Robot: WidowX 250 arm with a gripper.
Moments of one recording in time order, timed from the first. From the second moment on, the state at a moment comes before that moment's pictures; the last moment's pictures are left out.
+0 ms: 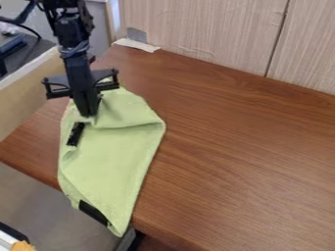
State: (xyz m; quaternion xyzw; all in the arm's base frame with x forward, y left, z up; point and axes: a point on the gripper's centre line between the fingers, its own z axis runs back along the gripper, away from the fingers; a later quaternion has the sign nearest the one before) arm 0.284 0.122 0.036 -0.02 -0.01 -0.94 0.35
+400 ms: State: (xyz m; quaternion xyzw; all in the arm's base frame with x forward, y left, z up) arm 0.313 0.098 0.080 0.01 -0.04 -0.94 0.34
